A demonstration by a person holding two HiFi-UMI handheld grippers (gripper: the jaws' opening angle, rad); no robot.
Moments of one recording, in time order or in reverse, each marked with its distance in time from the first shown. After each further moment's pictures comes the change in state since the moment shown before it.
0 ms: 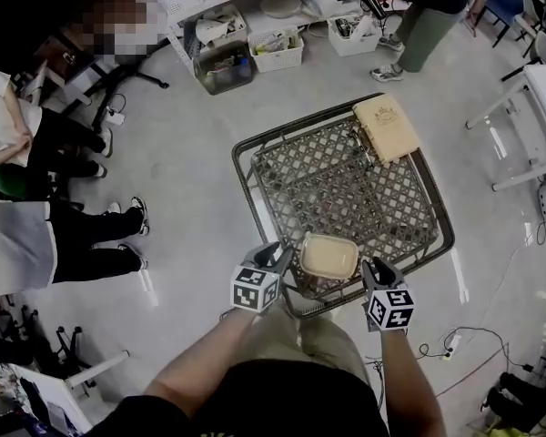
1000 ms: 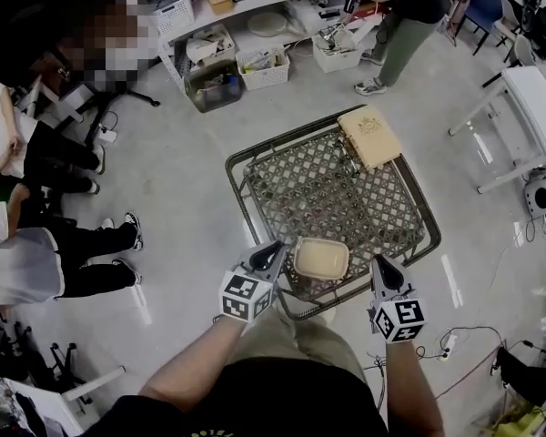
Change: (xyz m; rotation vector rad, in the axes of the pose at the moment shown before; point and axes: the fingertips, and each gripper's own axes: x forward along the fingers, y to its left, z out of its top) left arm -0.052 -0.040 0.068 0.138 -0.198 -0.090; right arm -0.082 0.027 0.087 -0.106 -0.265 -0.031
